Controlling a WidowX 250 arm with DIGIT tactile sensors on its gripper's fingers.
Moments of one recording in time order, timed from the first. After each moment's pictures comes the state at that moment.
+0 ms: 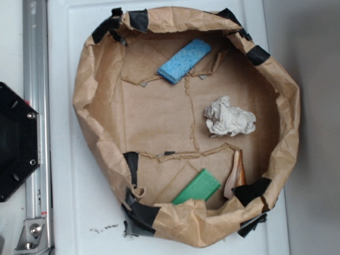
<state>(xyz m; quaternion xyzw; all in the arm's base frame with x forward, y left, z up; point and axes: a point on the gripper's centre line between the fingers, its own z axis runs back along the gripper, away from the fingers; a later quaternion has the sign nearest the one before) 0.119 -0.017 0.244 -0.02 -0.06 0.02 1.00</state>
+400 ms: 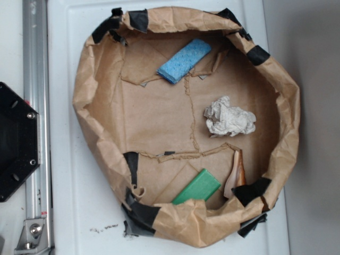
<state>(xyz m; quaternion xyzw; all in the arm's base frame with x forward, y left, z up) 0.119 -0.017 0.240 -0.02 -0.06 0.02 1.00</state>
